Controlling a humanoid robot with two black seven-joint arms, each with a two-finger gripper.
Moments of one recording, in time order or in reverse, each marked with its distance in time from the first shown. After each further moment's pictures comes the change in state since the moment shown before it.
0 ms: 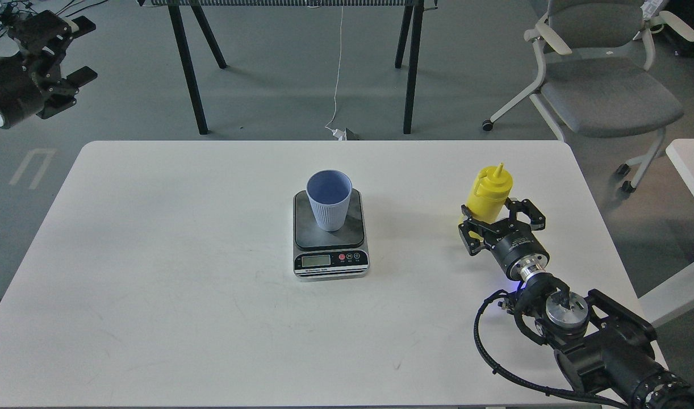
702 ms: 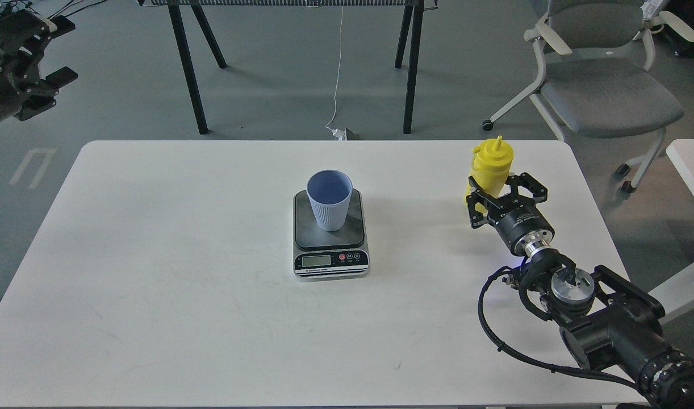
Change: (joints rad) left arm 0.017 0.078 -0.007 -0.058 -0.004 0.000 0.000; right arm 0.093 -0.058 -0.002 0.056 0.000 -0.001 -0.002
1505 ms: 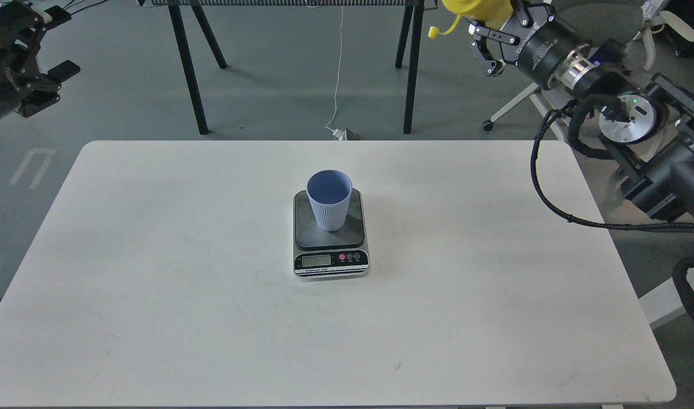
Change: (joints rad) left arm 0.036 0.009 -0.055 -0.039 -0.043 0.000 0.000; right arm 0.584 -0.188 -0.185 0.029 -0.644 0.001 -0.030
